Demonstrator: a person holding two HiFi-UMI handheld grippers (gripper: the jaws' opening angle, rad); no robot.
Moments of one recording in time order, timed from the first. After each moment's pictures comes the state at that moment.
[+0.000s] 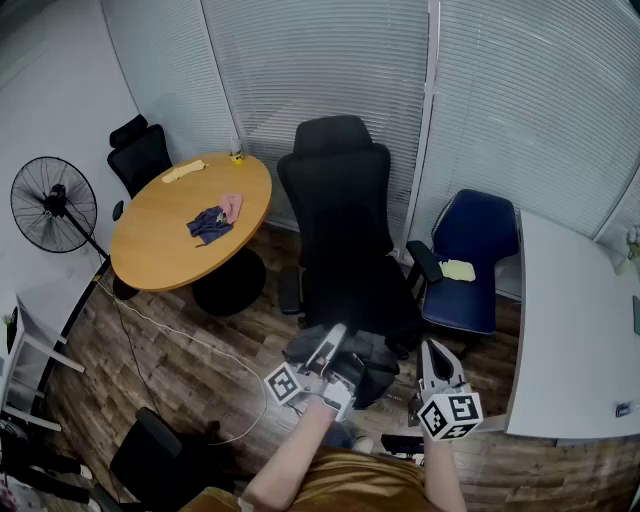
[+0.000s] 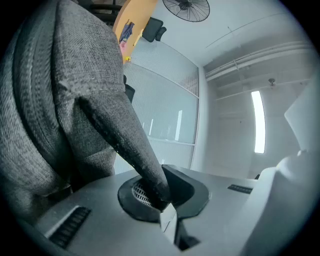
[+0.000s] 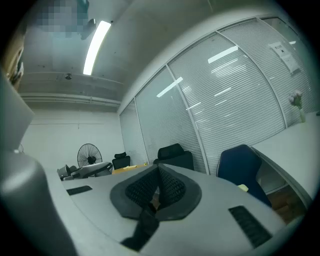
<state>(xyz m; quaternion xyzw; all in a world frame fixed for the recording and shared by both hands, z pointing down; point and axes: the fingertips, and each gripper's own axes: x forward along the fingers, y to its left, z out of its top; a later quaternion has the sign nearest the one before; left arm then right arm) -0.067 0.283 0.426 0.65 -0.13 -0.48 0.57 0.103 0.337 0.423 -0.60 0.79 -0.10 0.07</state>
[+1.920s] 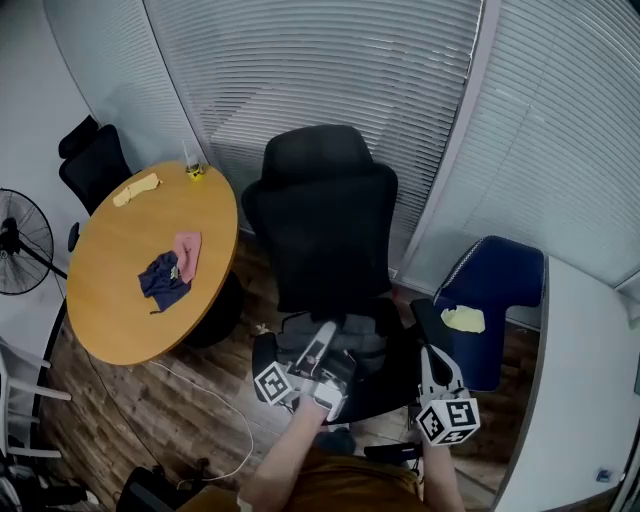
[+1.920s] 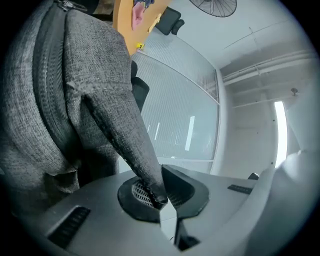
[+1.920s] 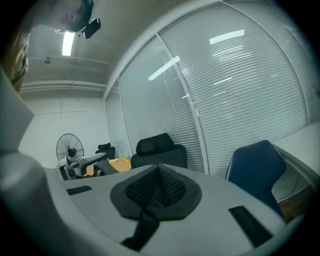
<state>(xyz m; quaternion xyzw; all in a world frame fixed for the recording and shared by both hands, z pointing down) -0.038 -0.095 0.471 0.63 -0.14 -0.48 0.60 0.150 -0.027 0.478 -0.62 0.78 -0.14 0.01</state>
